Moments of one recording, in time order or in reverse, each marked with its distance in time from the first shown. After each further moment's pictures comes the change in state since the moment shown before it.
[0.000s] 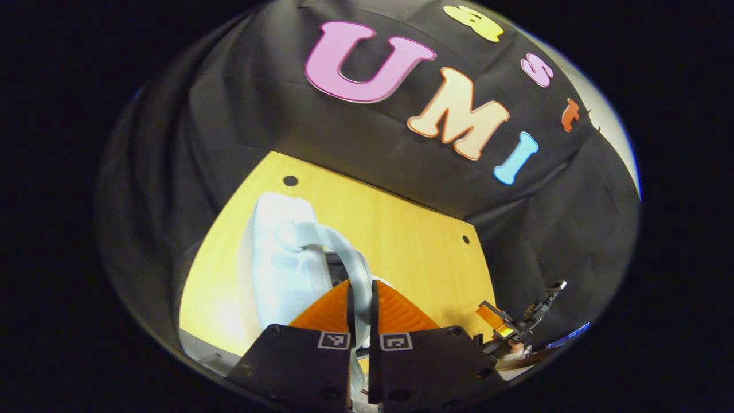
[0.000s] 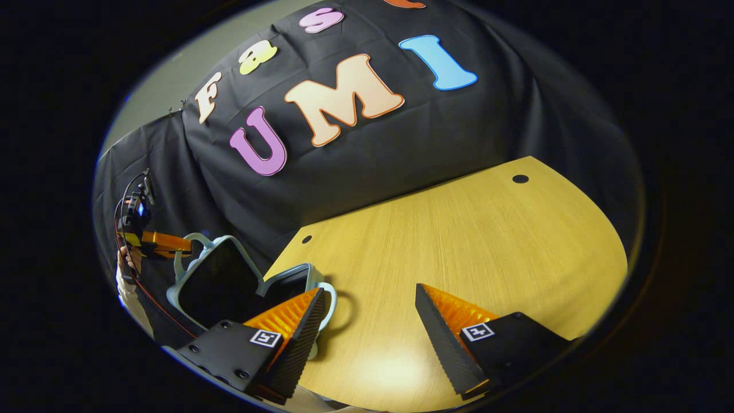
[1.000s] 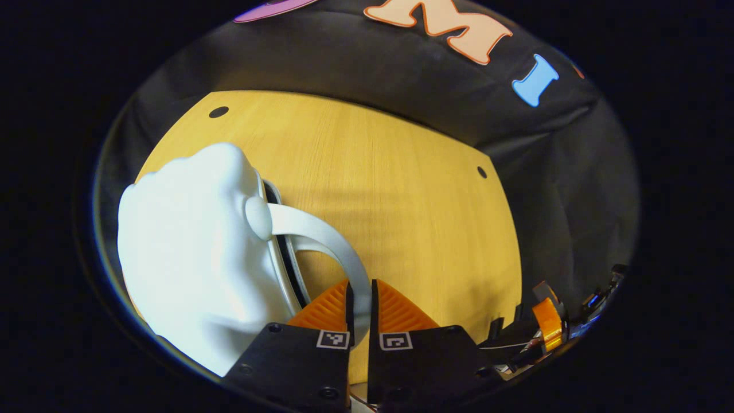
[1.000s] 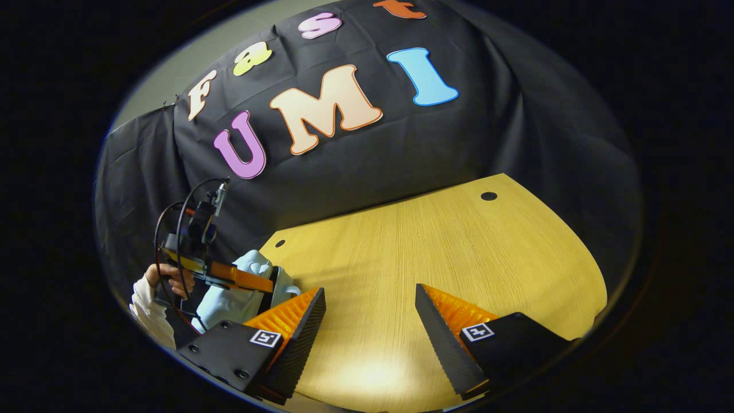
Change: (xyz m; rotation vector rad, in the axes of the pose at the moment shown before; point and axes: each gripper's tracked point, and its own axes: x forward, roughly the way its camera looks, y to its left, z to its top) left arm 0.192 -0.054 -0.133 0.074 0.337 0.128; right arm -0.021 -0.047 0.016 -0.048 -0.038 -0.104
